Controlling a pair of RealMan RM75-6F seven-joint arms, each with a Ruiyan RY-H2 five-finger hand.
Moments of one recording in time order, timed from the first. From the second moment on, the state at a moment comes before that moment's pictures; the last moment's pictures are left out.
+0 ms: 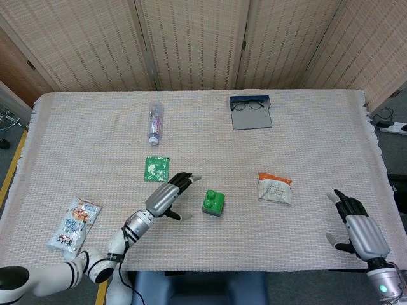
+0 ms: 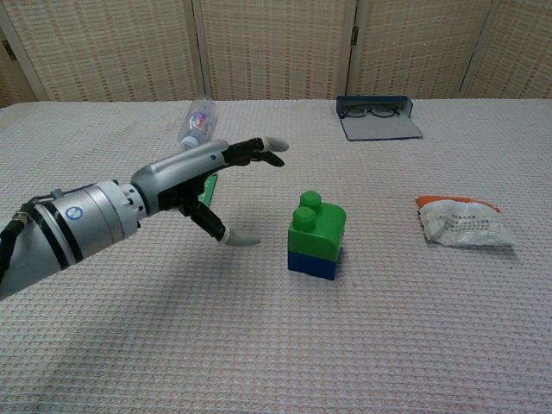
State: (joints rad) left arm -0.76 -1.77 -0.16 -1.21 1.56 0.98 -0.41; right arm 0.10 -0.97 -0.01 -1.88 -1.43 1.28 0.01
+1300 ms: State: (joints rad) left arm -0.92 -1.96 -0.09 -0.86 1.59 0.96 -0.74; right arm 0.13 -0.96 -0.01 -1.87 -1.39 1.23 0.04
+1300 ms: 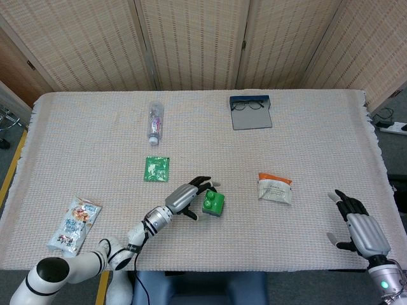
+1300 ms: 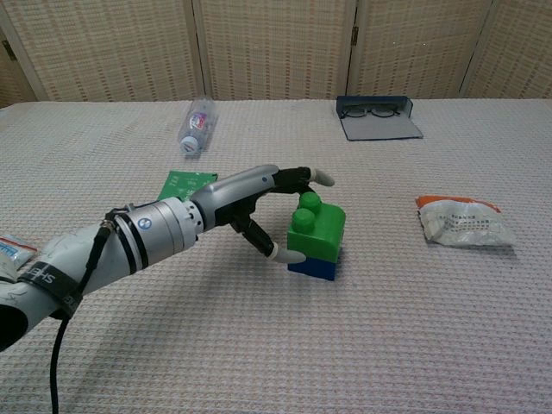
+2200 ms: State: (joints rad) left arm -0.86 -2.00 -0.08 -0.80 1.58 1.13 -0.80; right arm 0.16 -0.99 0.00 -1.84 -1.38 1.18 0.04
